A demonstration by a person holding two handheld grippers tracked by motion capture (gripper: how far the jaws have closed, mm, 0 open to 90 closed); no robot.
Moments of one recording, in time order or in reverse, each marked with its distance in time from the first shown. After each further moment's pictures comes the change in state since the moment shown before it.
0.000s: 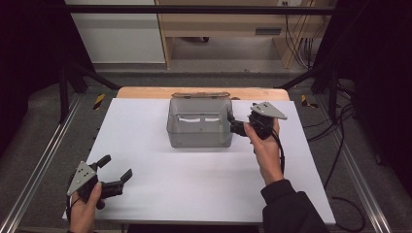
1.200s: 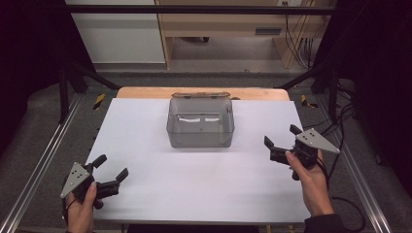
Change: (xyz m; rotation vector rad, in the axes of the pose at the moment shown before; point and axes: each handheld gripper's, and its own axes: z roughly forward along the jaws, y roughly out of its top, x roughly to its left) left arm 0.004 -0.001 -0.005 -0.057 0.016 -0.040; right arm -0.057 -0.040 -0.105 -0.022 -0.015 -0.039
